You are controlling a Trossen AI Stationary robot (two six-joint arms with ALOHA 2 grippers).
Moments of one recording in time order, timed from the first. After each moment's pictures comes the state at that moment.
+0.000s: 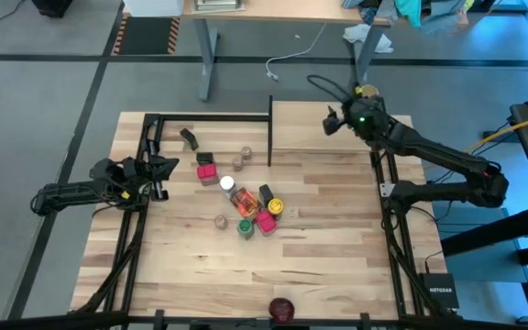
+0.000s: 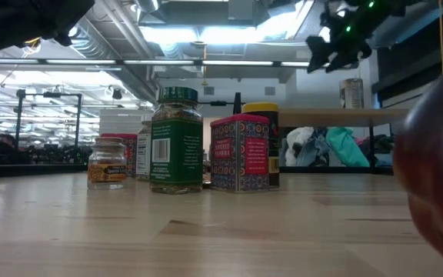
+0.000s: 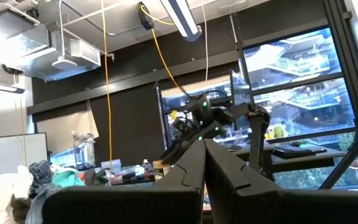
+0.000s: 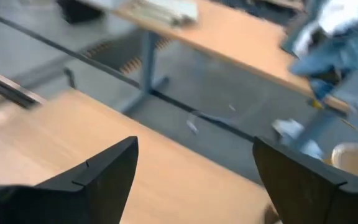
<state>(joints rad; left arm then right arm) 0.12 0.01 0.05 0.45 -0.09 0.23 -0.57 1.07 0.88 -0.28 0.59 0.08</state>
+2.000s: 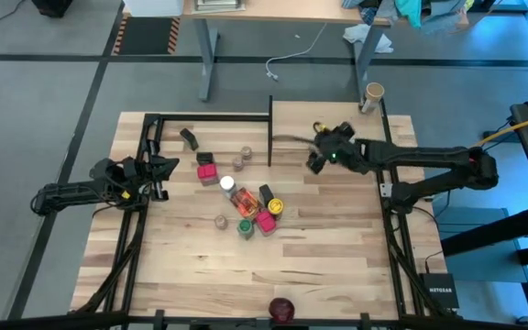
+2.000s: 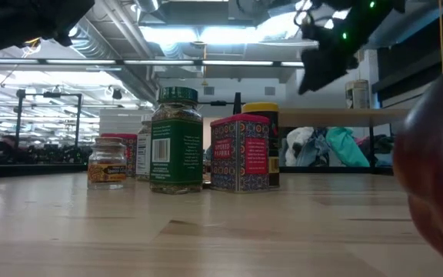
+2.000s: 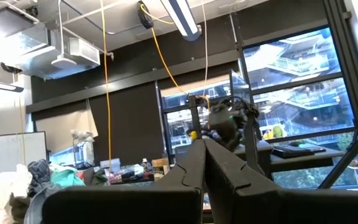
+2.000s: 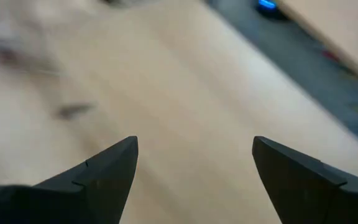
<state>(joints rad) 0.12 0.01 0.05 0.45 -0.09 0.22 -0.17 1.20 0.88 -0.45 0.57 0.18</state>
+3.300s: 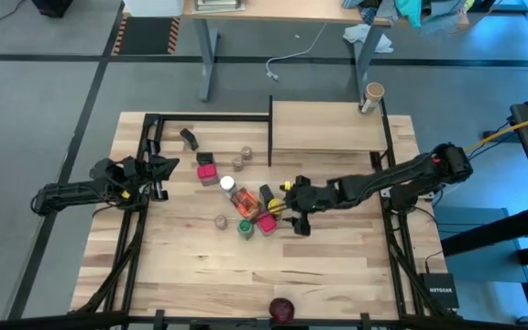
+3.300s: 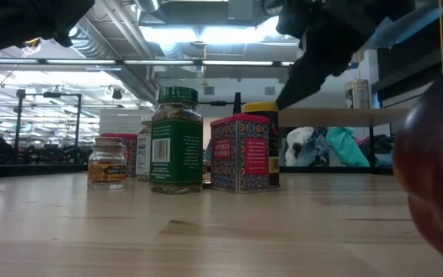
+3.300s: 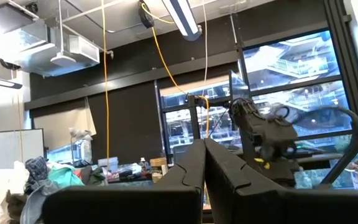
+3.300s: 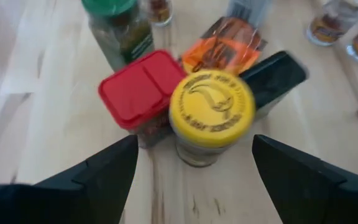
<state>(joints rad) 0.12 0.01 0.05 0.45 -0.09 0.21 0.18 1.51 0.90 -0.21 0.14 0.18</state>
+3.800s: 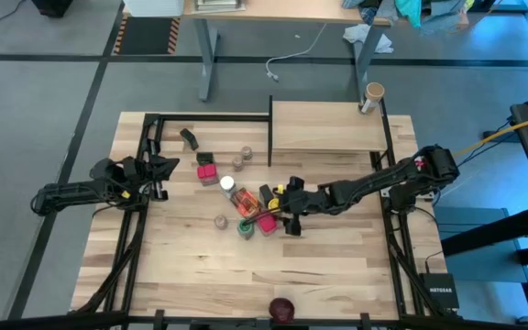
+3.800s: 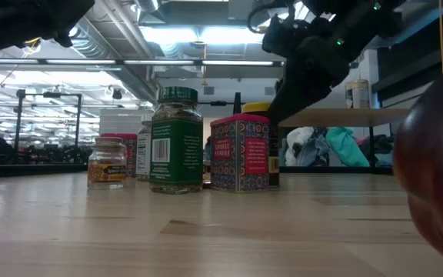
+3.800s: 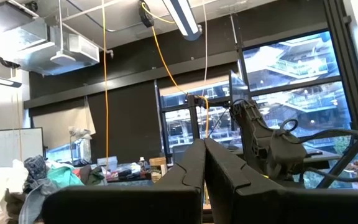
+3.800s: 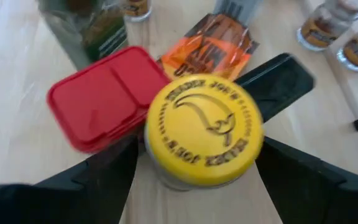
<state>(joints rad) 0.12 0.01 0.05 0.45 -0.09 0.20 0.18 1.62 0.90 -0.07 0.23 0.14</state>
